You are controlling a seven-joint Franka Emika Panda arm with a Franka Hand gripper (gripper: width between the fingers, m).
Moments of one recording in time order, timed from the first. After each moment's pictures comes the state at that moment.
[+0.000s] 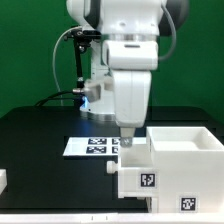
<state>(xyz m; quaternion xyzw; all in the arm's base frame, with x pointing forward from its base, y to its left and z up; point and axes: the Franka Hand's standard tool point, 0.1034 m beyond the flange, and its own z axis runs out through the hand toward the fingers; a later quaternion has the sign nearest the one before) 0.572 -0.007 0.114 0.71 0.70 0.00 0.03</state>
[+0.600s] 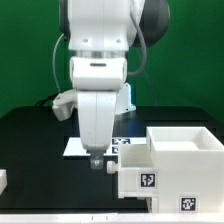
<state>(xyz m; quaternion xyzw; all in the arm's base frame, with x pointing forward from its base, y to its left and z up) 0.575 -0.040 0.072 0.72 0.69 0.00 0.02</state>
